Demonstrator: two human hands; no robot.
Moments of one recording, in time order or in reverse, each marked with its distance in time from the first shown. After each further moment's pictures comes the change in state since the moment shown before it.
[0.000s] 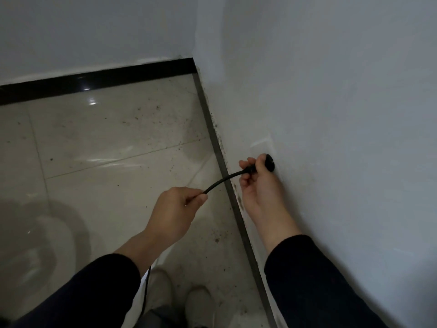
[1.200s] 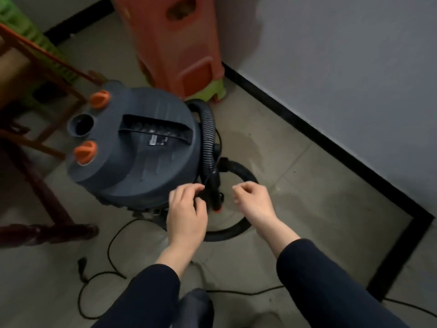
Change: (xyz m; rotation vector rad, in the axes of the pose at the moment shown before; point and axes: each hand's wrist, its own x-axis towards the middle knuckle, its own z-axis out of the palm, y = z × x) left_hand -0.479 -0.168 -0.230 -0.141 1.354 -0.629; right_hand -0.456 0.336 0.146 -1.597 -1.145 -0.231
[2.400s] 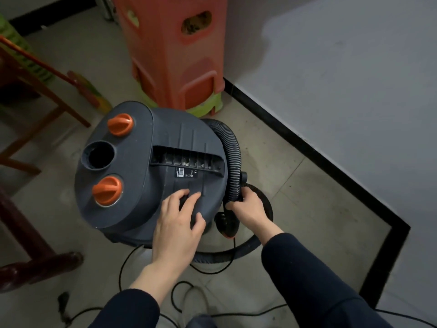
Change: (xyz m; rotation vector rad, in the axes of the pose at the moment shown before) left_hand 0.080 -0.056 -0.059 0.083 -0.193 0.163; right_hand 0.067 -0.036 0.073 -0.276 0.011 -0.026
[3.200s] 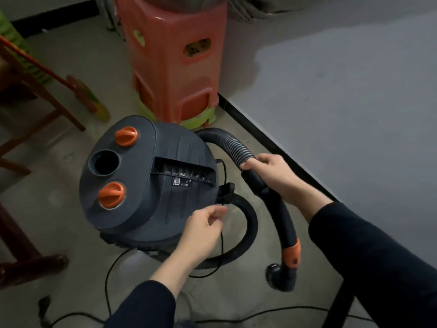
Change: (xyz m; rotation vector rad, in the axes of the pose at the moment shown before) left_hand 0.006 0.066 -0.015 -0.643 -0.367 -0.253; right_hand -0.034 -0.115 -0.113 -0.027 0.005 -0.120
